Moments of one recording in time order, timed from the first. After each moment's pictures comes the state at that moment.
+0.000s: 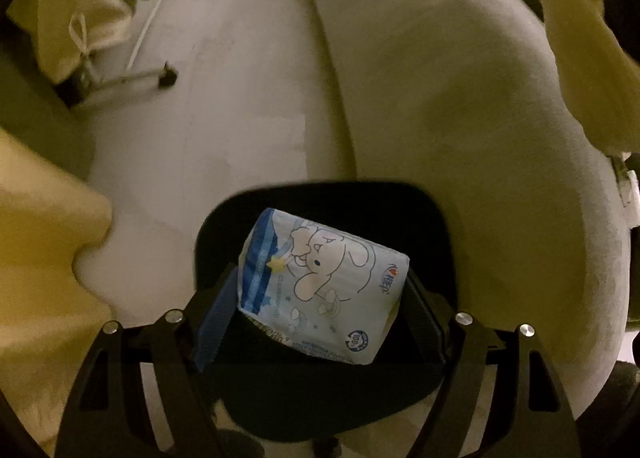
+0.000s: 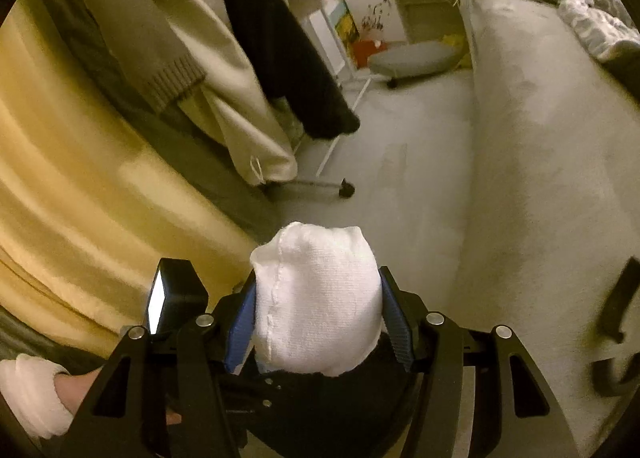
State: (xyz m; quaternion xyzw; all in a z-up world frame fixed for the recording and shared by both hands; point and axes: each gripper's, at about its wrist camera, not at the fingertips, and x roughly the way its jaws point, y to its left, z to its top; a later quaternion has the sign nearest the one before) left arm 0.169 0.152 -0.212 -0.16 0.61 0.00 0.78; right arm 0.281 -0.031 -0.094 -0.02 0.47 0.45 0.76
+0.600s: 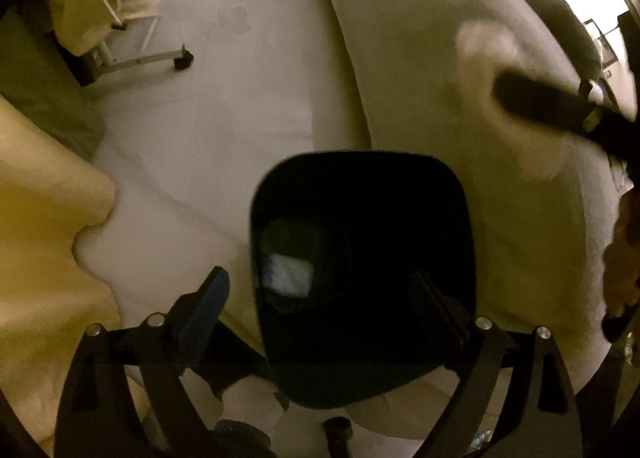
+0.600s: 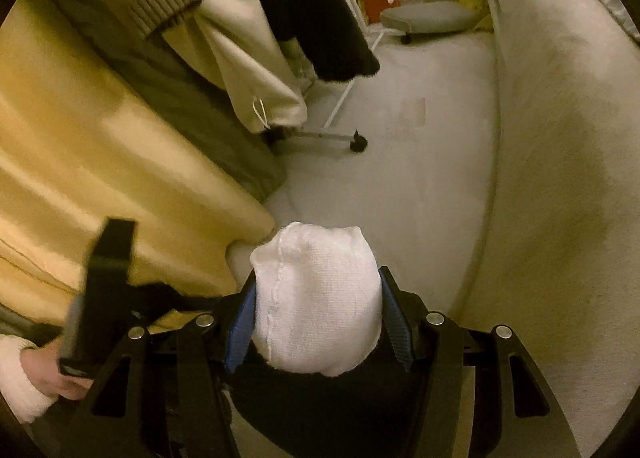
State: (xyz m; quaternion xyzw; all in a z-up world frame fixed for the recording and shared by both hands) left arm 0.132 0.184 -0.202 -0.17 0.61 -0.01 0.78; right arm 0.265 0.013 -0.143 -0.06 0.52 0.46 0.72
